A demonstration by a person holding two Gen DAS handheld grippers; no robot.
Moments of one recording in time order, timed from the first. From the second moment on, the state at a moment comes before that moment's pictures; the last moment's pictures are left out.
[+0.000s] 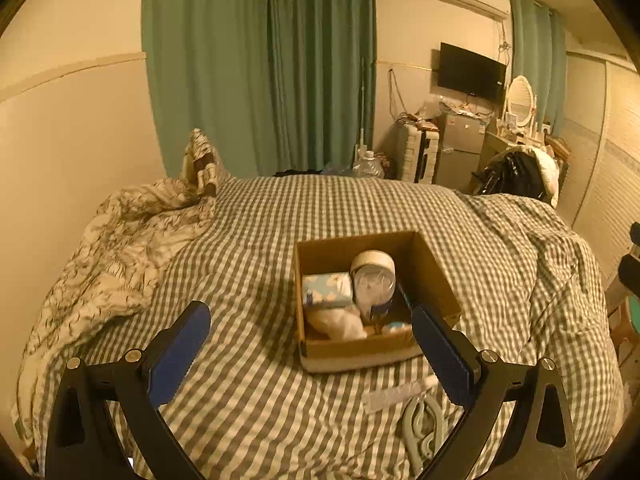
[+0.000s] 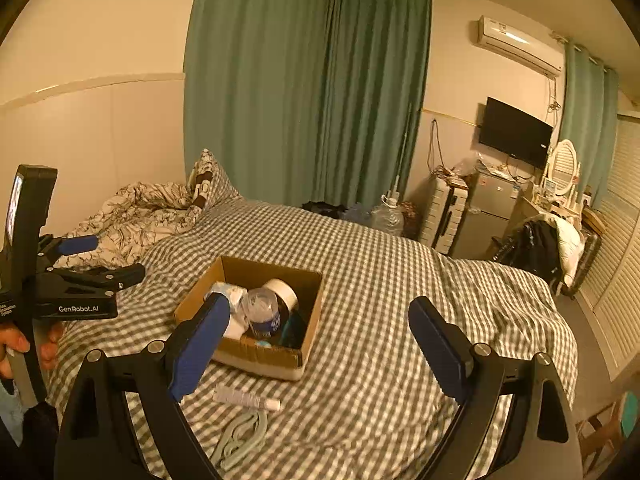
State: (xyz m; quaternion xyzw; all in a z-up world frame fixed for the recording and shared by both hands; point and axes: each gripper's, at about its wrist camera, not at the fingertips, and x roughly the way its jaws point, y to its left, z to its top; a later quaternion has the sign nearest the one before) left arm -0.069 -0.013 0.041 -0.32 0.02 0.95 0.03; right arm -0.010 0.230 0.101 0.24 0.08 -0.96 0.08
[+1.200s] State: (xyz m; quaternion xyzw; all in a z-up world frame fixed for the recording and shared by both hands) left arm -0.088 0.009 -0.150 -0.46 0.09 0.88 0.05; right arm -0.070 0.168 -0.183 0.48 0.05 -0.87 0.12
